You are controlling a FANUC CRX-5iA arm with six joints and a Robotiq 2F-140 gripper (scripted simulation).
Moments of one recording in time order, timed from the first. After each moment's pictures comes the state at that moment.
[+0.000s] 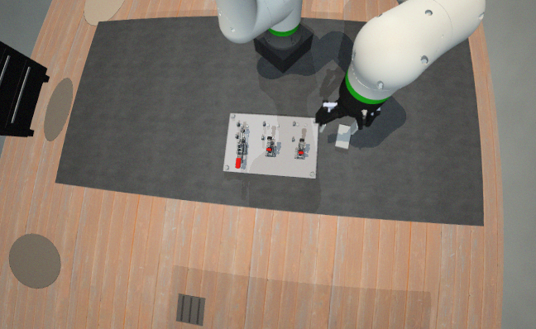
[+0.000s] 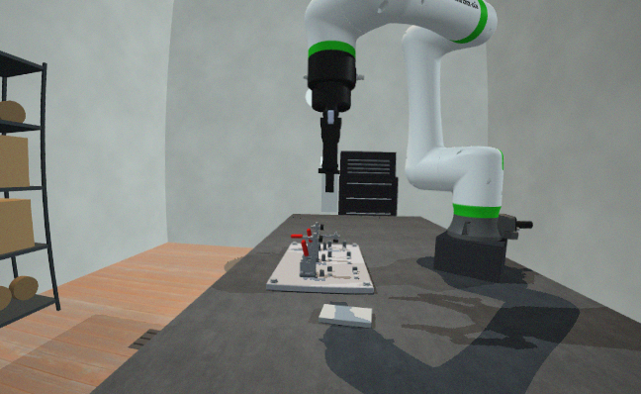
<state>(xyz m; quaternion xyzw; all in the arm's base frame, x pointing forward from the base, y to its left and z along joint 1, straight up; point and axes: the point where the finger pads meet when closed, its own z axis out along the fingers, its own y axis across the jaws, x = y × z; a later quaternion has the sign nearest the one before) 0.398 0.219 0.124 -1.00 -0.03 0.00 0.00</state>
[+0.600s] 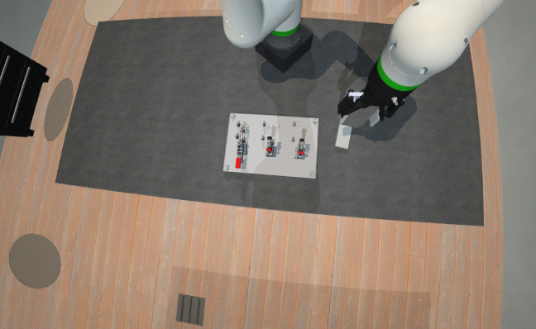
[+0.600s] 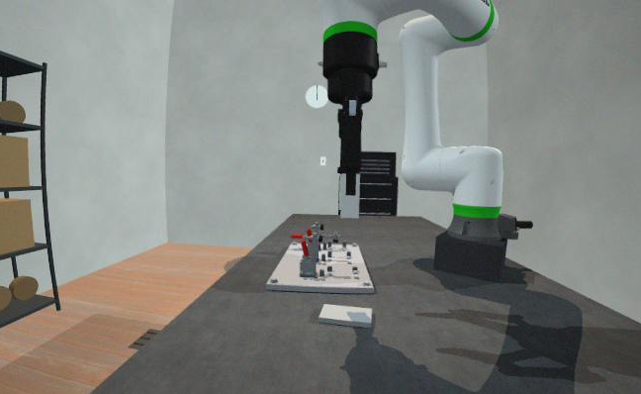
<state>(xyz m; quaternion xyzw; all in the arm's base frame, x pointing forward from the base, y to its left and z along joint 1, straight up) 0.362 0.277 0.124 -1.00 -0.03 0.00 0.00</state>
